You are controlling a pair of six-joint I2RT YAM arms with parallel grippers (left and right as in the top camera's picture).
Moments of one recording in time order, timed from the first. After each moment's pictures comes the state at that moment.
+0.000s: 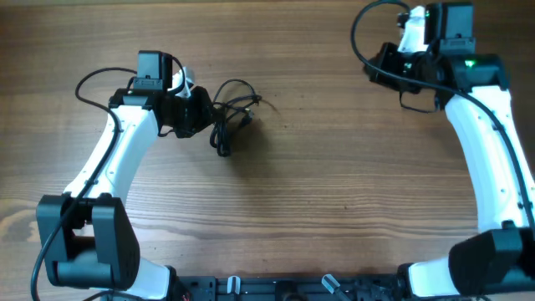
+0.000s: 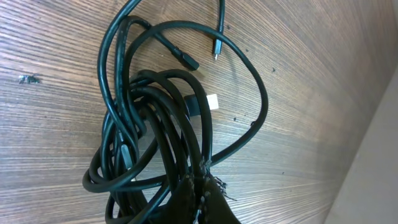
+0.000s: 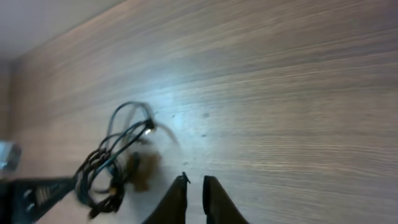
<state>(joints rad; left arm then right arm) -0.07 1.68 1.19 -0.69 0.51 -0.55 0.07 1.63 1.54 -0.86 -0.40 0.34</state>
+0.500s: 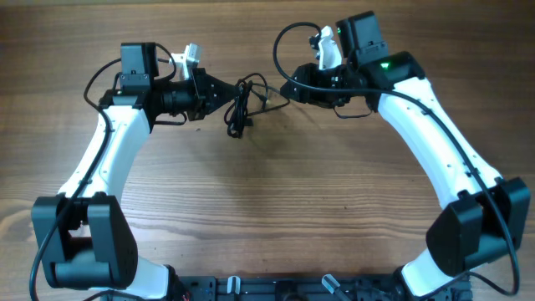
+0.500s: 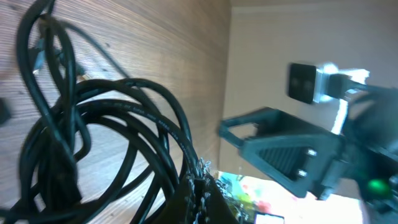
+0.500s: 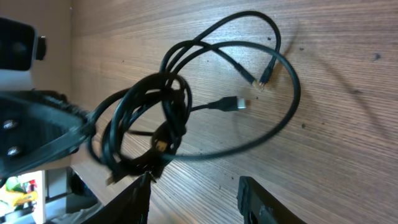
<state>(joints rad) -0.01 1.68 1.19 -0.44 1.11 -0.62 0.34 1.78 1.54 -0.78 -0.58 0.44</state>
